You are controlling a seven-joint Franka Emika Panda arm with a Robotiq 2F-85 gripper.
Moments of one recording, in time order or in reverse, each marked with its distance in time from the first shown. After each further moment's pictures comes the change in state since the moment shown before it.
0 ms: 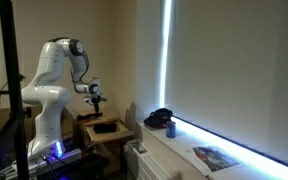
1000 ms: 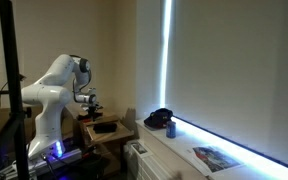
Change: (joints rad) arm 0.045 0.460 0.098 0.424 -0.030 0.041 -0.169
